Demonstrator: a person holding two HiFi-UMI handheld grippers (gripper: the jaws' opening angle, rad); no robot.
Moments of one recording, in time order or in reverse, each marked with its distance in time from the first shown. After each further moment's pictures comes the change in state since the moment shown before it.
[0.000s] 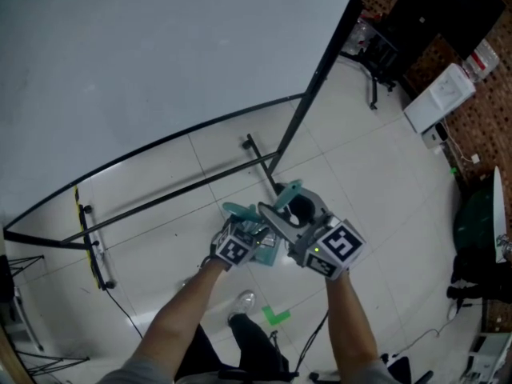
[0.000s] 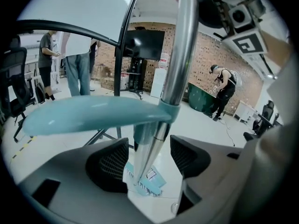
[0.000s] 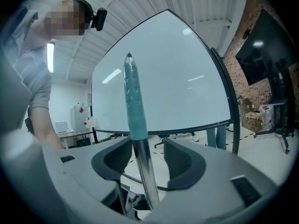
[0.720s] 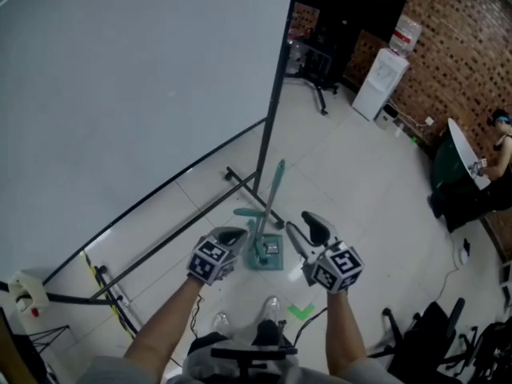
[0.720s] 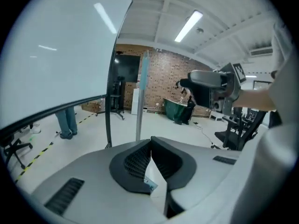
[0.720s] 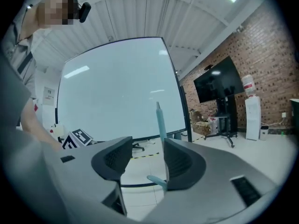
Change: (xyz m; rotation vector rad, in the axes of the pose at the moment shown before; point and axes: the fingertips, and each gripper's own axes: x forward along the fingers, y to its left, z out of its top) left arm -0.237 -0.024 0.050 0.196 -0.210 -0.209; right arm -0.097 0.106 0.012 0.064 -0.090 -0.581
